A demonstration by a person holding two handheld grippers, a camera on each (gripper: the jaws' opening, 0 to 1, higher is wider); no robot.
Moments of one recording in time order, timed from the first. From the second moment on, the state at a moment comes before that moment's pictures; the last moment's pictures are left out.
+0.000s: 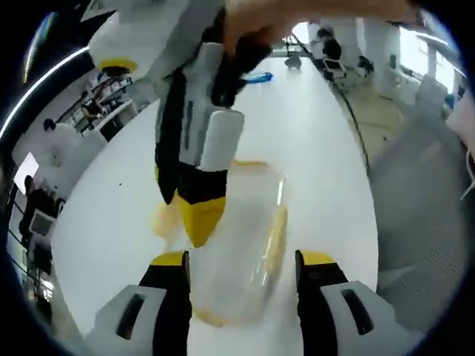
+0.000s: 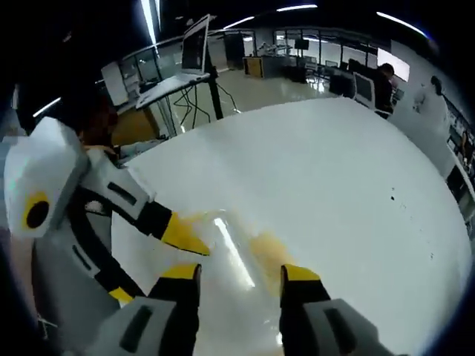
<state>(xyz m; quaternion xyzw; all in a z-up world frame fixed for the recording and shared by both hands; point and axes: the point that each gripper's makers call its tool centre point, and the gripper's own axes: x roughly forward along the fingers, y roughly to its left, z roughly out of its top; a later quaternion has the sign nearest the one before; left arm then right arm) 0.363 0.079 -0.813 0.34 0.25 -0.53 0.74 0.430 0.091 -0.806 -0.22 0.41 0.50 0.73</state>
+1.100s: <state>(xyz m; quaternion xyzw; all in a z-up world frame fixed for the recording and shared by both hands) 0.375 0.075 -0.820 0.32 0.27 -0.50 0.76 0.428 0.094 -0.828 -0.29 0.55 0.59 0.52</state>
